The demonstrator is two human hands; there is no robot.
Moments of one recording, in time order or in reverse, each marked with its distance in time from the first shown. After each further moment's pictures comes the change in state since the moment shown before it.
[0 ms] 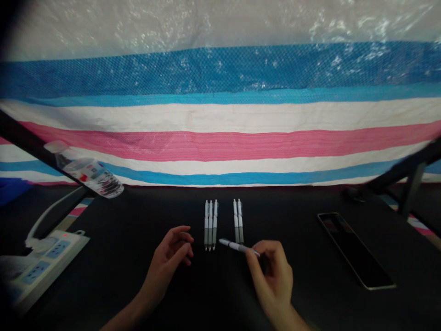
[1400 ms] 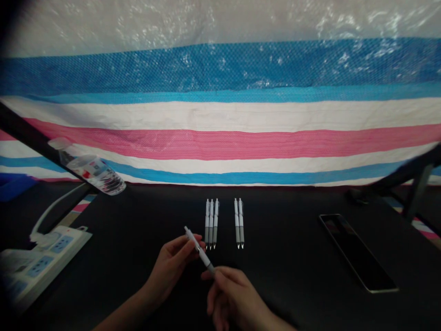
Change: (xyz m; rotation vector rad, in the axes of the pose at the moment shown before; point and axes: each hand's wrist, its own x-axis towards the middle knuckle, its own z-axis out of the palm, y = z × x) left_hand 0.001 -0.011 0.007 -0.306 -0.086 -0.152; right_hand -0.038 0.010 0.038 0.717 -0.774 1.086
